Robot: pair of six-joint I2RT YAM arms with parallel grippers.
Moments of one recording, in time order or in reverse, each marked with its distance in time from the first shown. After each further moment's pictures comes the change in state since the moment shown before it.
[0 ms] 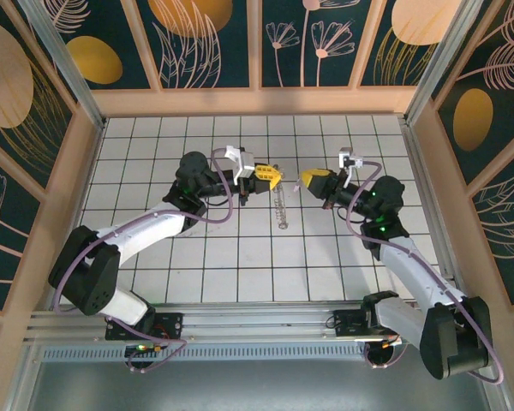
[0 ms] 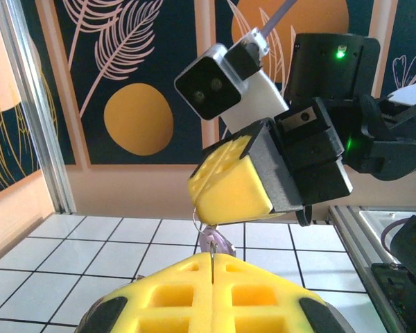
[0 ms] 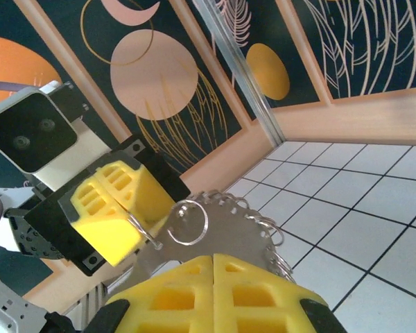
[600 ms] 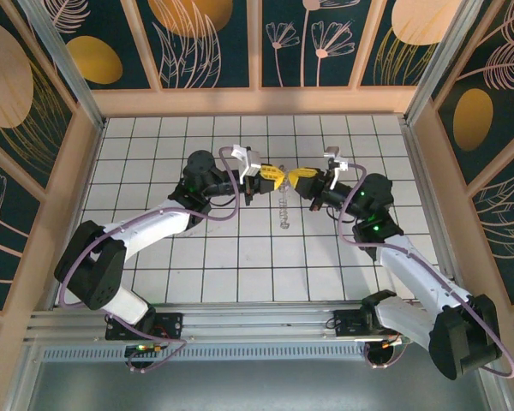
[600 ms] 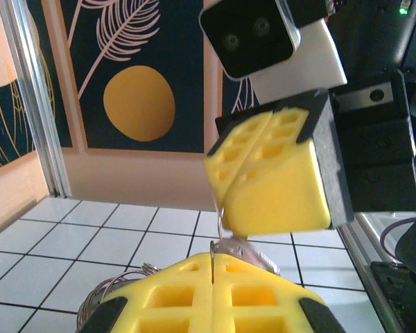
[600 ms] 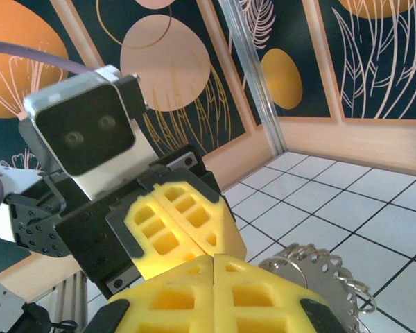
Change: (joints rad) left arm -0.015 0.042 0.030 -0.030 -0.027 -0.016; right arm 0.143 -0.006 0.055 -0.092 0.130 -0.171
